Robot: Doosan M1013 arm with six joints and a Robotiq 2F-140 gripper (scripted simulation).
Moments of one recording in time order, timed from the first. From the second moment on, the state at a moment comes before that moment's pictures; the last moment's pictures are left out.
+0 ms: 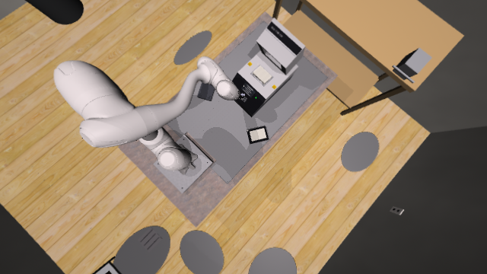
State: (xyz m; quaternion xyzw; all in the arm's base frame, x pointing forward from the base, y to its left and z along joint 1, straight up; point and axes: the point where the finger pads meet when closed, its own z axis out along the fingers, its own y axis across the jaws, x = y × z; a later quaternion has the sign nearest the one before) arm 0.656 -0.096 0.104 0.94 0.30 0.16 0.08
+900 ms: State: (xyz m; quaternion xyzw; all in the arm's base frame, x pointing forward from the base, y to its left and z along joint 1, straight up) arm 0.645 -0.094 0.117 0.94 0.30 0.16 0.08
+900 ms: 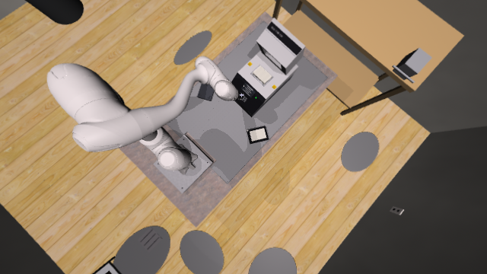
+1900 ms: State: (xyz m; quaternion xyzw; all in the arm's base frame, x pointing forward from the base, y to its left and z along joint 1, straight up) arm 0.585 -0.085 0.167 0.94 0.30 0.16 0.08
